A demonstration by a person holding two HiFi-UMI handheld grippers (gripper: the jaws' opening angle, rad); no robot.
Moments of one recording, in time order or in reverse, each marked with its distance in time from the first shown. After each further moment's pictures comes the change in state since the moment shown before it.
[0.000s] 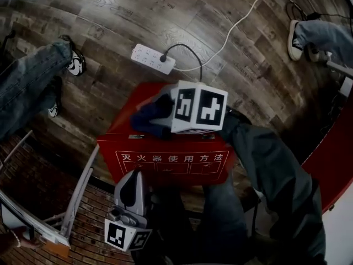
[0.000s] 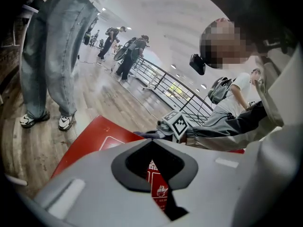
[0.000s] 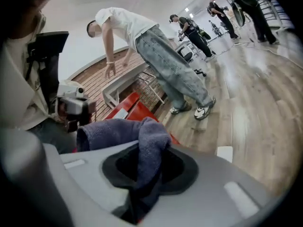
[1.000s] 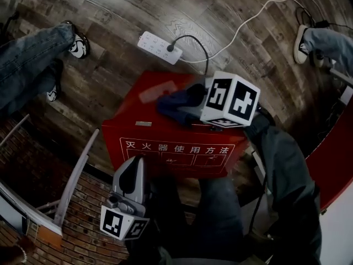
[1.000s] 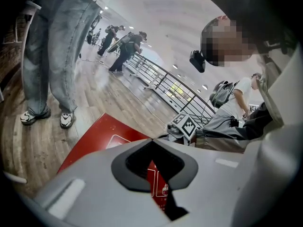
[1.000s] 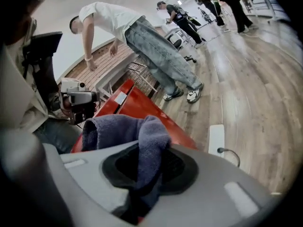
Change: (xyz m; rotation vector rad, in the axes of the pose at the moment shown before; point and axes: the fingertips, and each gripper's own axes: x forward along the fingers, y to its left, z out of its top) left arm 0.001 0.013 -0.005 -0.028 -0.003 0.001; right arm -0.031 -0.003 -0.048 0.098 0.151 -0.061
